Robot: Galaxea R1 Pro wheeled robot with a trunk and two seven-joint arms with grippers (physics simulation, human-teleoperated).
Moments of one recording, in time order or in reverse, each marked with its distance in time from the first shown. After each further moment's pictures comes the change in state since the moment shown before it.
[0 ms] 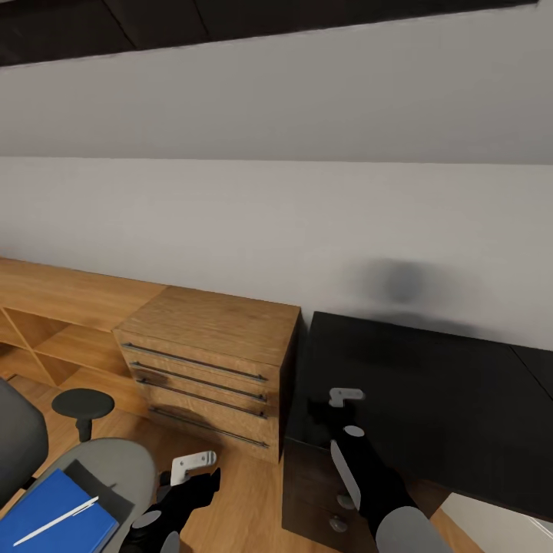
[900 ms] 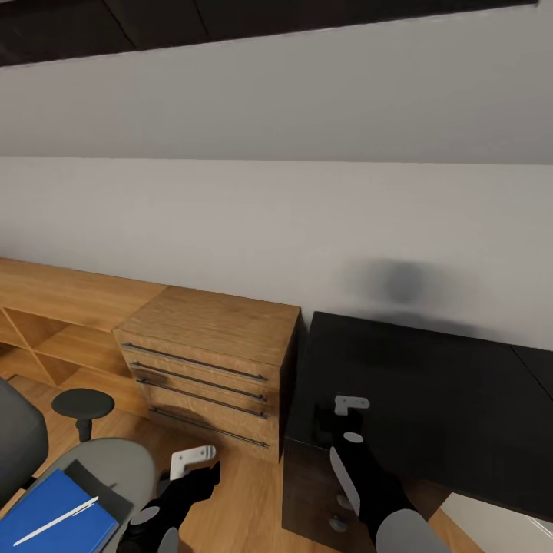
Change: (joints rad) left arm 0.000 0.000 0.001 -0.037 0.002 0.001 0.000; right arm 0.000 0.000 0.001 0.058 -0.005 -0.007 -0.114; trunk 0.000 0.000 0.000
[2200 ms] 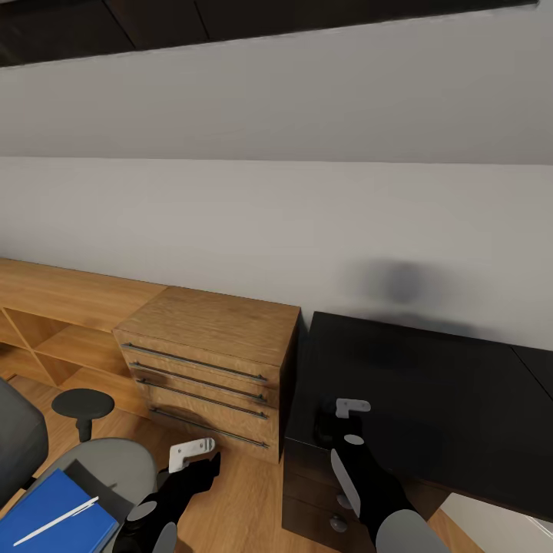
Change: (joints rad) left arm 0.001 0.000 0.000 -0.051 0.006 0.003 -0.001; right arm -0.002 0.000 -0.014 0.023 0.006 -0.006 -0.002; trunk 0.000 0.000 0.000
